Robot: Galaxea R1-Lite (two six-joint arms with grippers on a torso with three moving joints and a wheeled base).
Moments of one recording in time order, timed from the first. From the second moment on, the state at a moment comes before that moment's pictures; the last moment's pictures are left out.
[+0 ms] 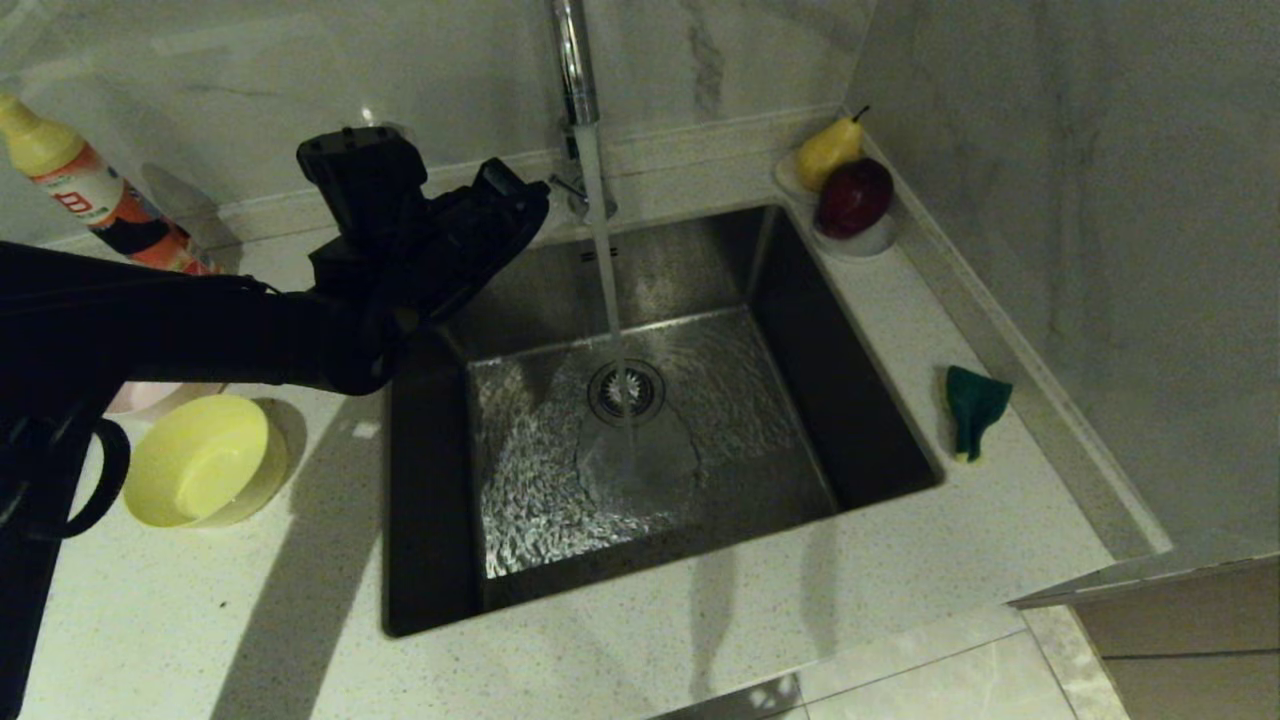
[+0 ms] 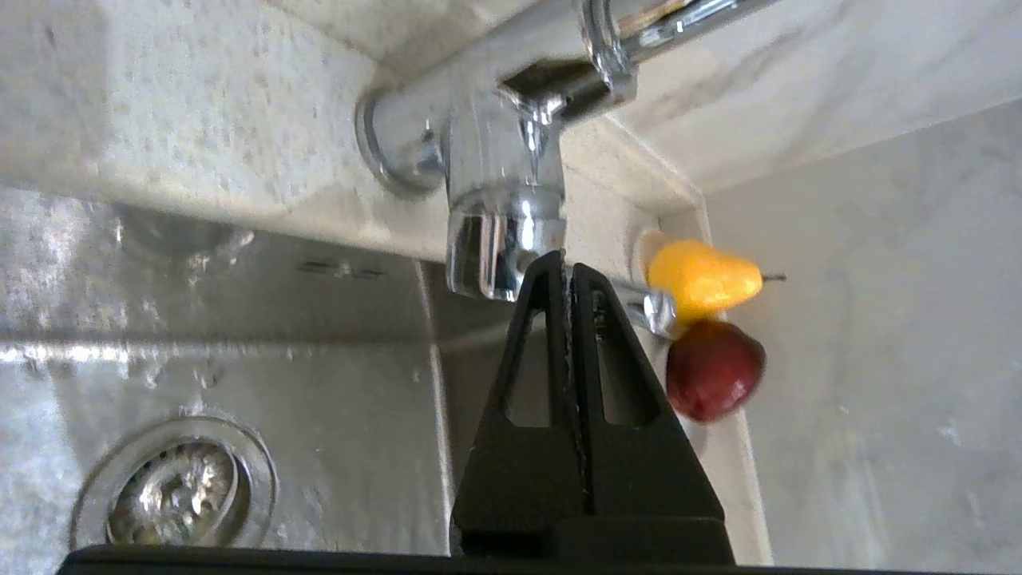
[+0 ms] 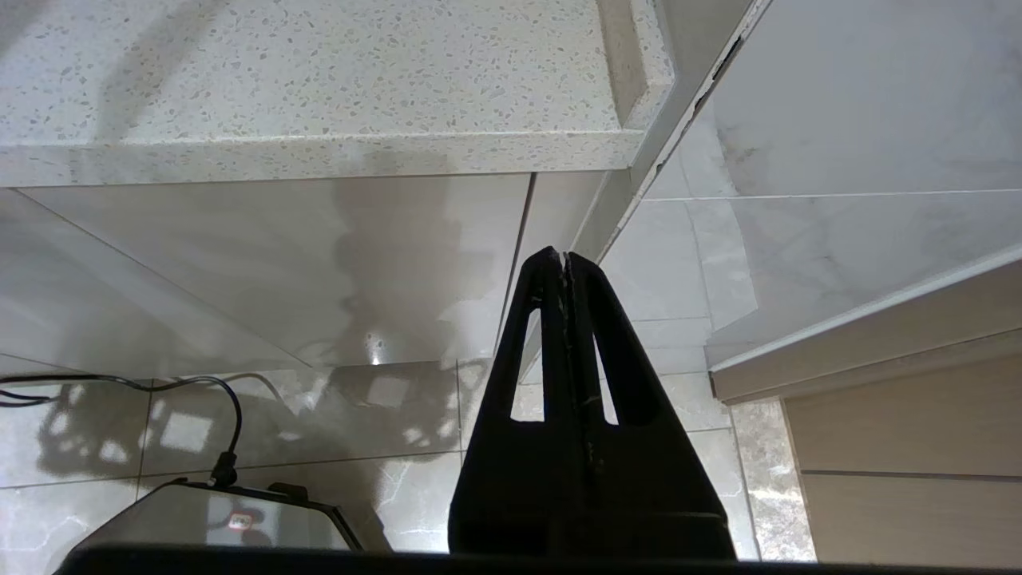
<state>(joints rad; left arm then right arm) -0.30 2.07 -1.56 -0.76 -0.09 -0.79 0.01 0.00 0.00 0.00 0.05 -0.11</state>
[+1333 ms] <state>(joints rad) -0.31 2.11 -1.67 -0.75 -0.26 -0.81 0.01 0.00 0.00 0.00 0.05 -0.11</state>
